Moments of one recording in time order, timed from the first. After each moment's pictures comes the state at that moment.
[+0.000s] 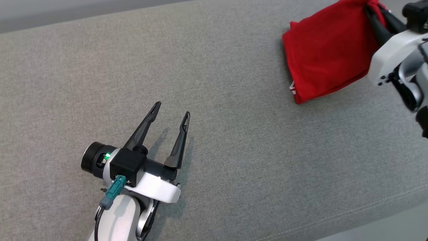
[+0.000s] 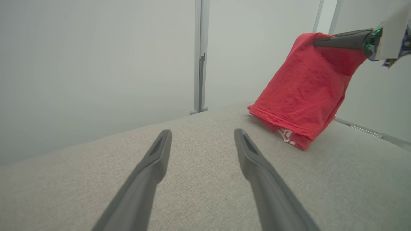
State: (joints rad) left arm -0.26 0.05 -0.26 0.13 -0.08 -0.06 -0.25; right arm -1.16 -0.40 0.81 0.98 0.58 0.13 -0.23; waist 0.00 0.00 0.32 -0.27
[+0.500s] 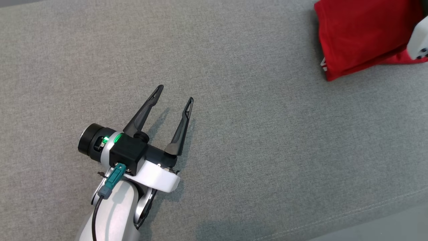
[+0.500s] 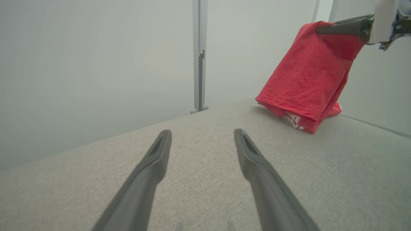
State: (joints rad) left arm -0.33 0.08 -0.28 0.12 -0.06 -0.09 -0.25; right arm -1.26 -0.46 0.79 1.07 0.59 0.13 -0.25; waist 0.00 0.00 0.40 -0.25
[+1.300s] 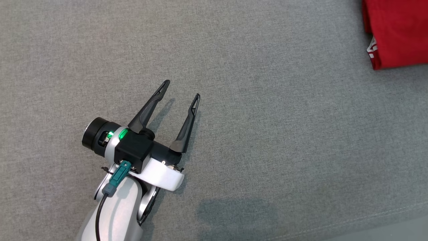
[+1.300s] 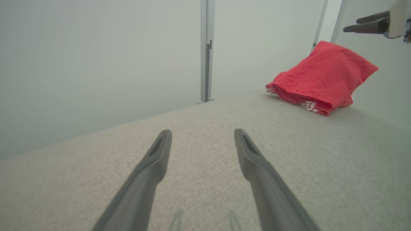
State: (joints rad) left arm -0.36 0.08 -0.31 0.11 -0.05 -0.09 -0.25; right arm -1.29 -0.57 0.52 1.26 0.41 0.13 -0.25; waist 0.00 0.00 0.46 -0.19
